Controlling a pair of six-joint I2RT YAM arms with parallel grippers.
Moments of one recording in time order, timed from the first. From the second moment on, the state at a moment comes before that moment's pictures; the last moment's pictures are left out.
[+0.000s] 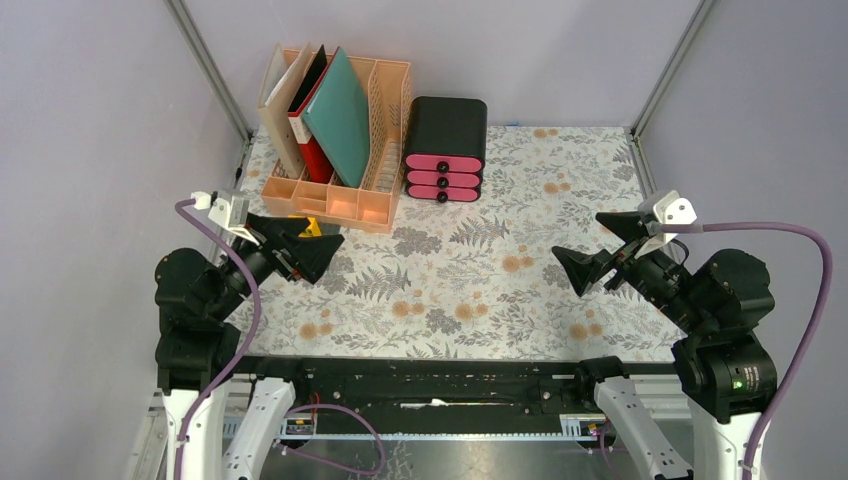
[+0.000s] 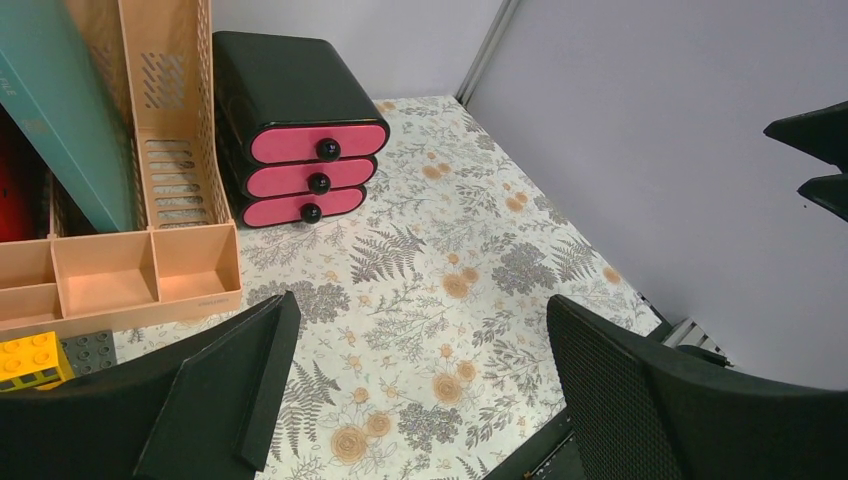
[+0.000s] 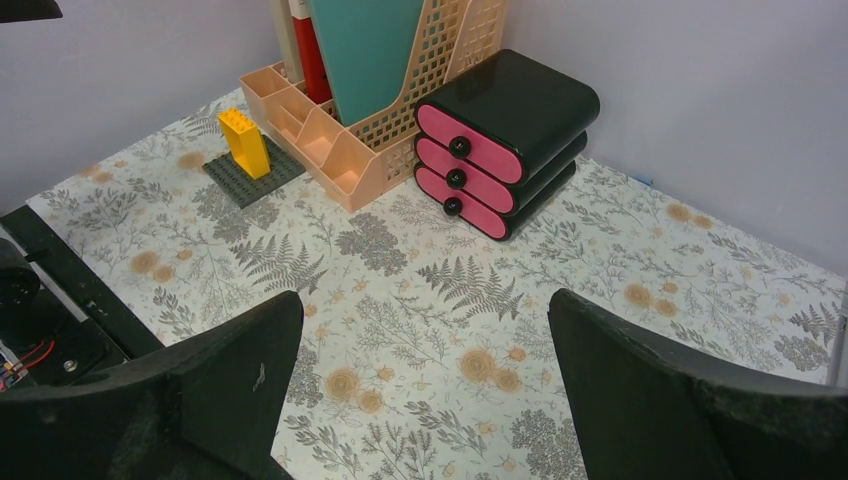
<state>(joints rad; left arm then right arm) -0.06 0.52 1.05 -0.51 0.61 -0.40 0.14 0.59 1.30 -0.78 -0.51 -0.06</state>
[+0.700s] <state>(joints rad) -0.07 0.51 1.04 -0.51 0.58 -0.39 0.13 0.59 1.30 -0.78 -0.52 -0.05</state>
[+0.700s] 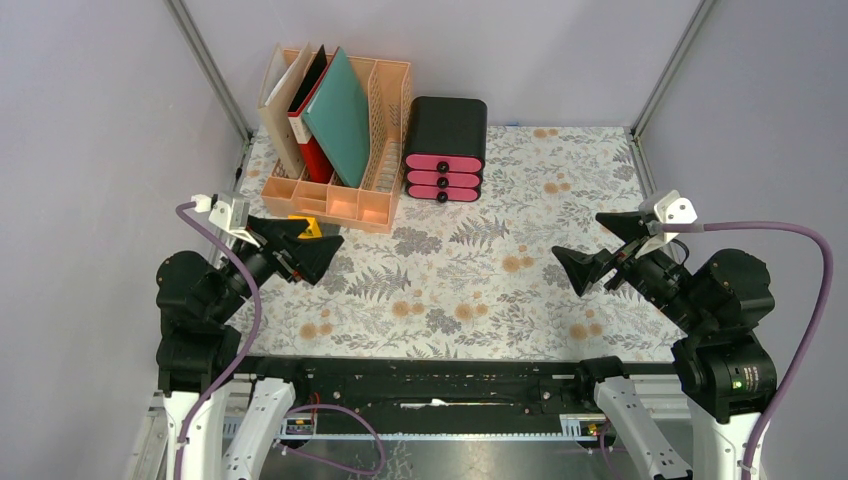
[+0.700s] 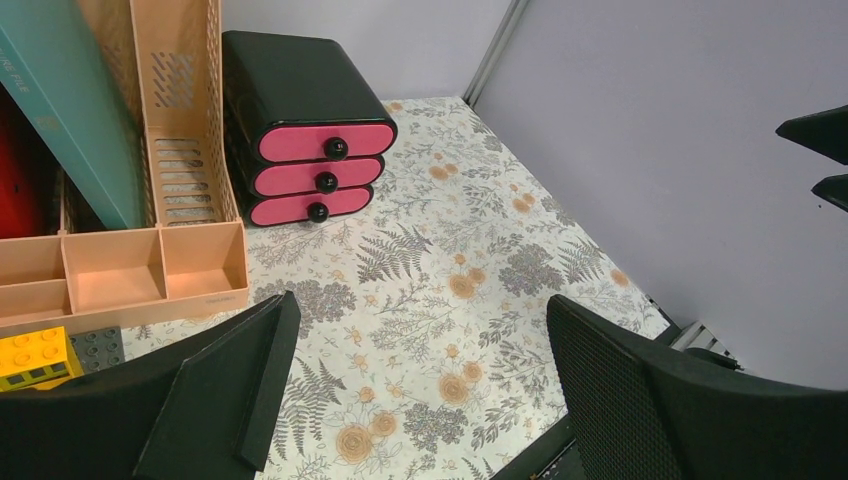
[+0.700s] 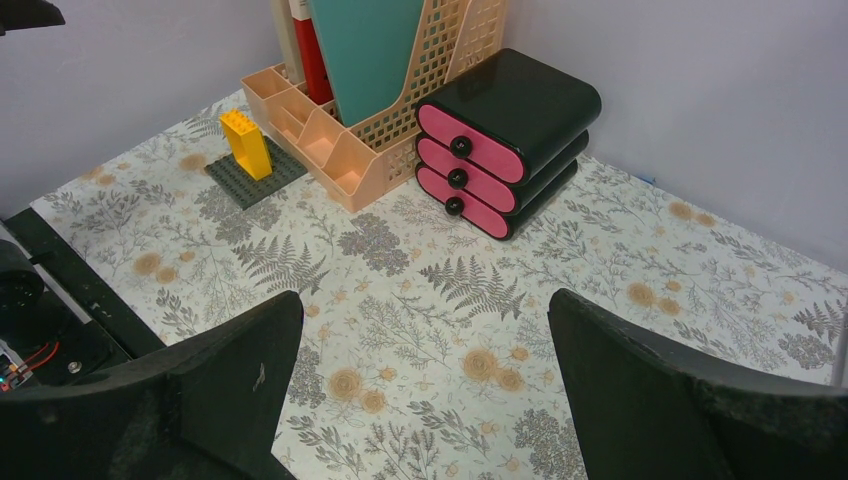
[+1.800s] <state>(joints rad) -0.08 0.78 1.04 -0.25 0.61 -0.57 0.20 1.14 1.63 -0.82 -0.43 -0.13</state>
